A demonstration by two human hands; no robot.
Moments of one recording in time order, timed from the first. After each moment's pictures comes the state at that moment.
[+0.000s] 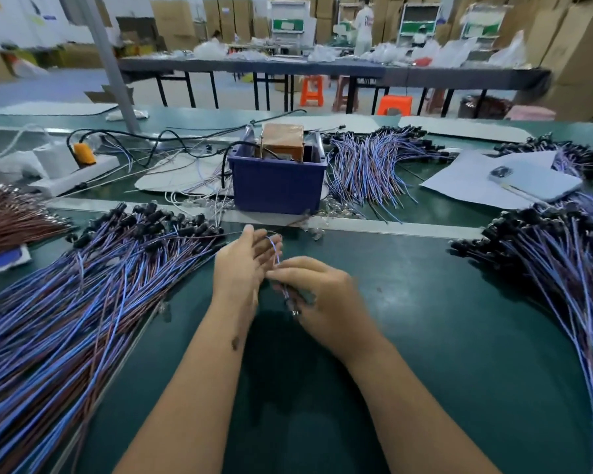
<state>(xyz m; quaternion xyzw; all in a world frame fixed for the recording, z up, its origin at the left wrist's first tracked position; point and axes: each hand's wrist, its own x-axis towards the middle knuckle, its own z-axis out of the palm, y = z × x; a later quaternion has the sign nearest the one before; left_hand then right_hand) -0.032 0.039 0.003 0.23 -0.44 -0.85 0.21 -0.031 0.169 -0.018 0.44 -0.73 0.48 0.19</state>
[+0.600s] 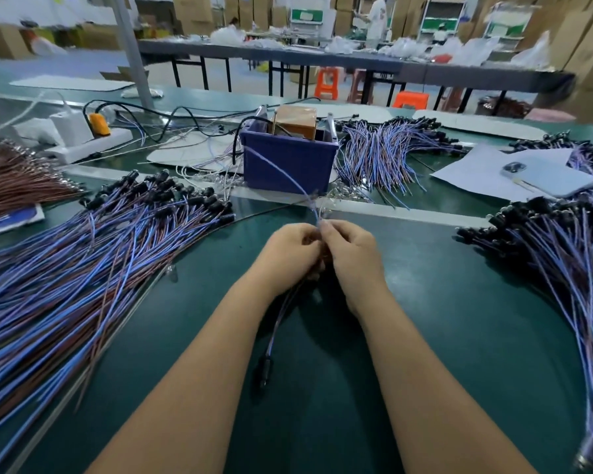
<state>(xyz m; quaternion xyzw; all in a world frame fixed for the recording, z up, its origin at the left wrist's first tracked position) -0.023 0.070 -0.008 0.04 -0.81 -0.58 0.08 -0.054 0.174 -0.016 0.14 -0.72 0.68 0.00</state>
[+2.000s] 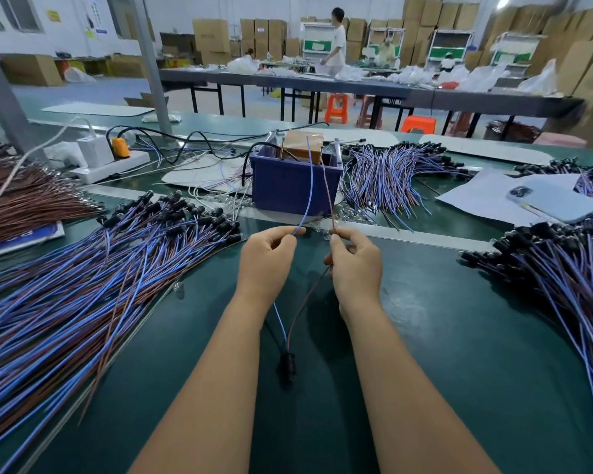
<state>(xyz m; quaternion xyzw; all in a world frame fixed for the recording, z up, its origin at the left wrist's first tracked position) -0.026 0.049 -0.016 0.12 -0.74 -0.59 0.30 -0.078 0.158 -0.023 0.06 -0.72 0.68 0.09</state>
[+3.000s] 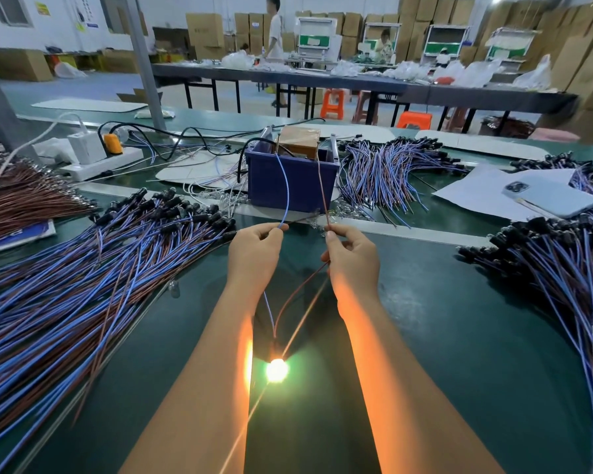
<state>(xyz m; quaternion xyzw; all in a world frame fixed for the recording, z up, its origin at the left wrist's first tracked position) -0.040 0.031 -0.021 0.20 -0.76 -0.54 0.29 -0.075 0.160 -0.019 0.08 -0.72 0.69 0.08</state>
